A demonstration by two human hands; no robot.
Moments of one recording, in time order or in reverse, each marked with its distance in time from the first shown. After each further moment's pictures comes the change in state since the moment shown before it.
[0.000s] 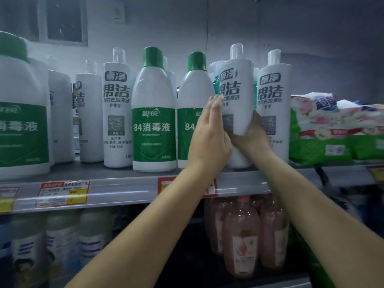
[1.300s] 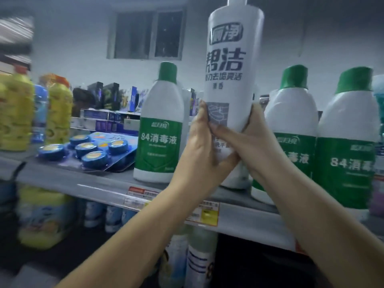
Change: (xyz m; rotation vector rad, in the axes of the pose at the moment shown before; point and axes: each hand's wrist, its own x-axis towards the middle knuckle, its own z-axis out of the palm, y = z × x) left_hand -0.017 -0.088 -0.208 0.145 0.005 -0.323; right_hand -0.051 -0.195 0.151 0.771 -0.444 -0.210
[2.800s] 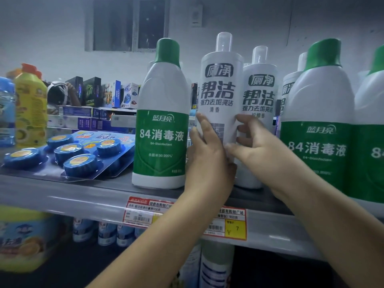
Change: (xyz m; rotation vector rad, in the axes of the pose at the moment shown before) left_hand 0.015 -0.052 0.021 0.424 -0.101 -0.165; right_hand -0.014 0.019 0.015 -0.383 -0.092 0.174
